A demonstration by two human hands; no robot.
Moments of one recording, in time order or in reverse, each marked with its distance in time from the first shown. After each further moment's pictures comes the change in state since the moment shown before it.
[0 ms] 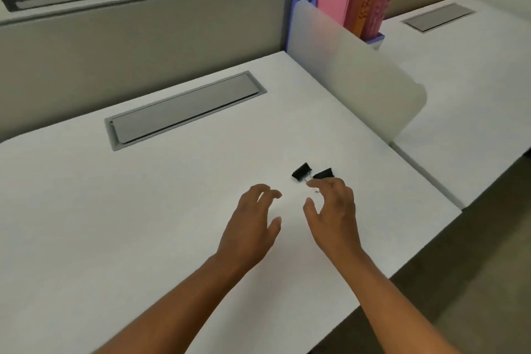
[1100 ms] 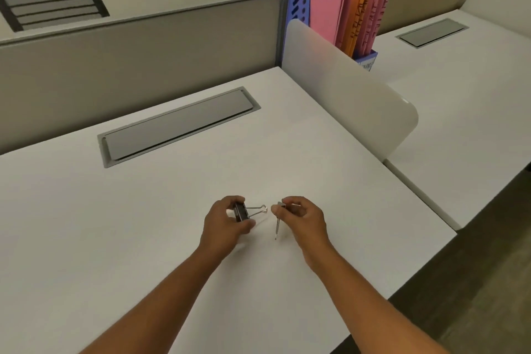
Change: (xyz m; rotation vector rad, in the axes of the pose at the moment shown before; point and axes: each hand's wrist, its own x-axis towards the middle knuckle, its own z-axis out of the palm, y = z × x) left_hand 0.053 -0.041 0.007 -0.584 0.103 -0.476; right_hand 0.044 0.000 0.022 0.878 -0.240 0.525
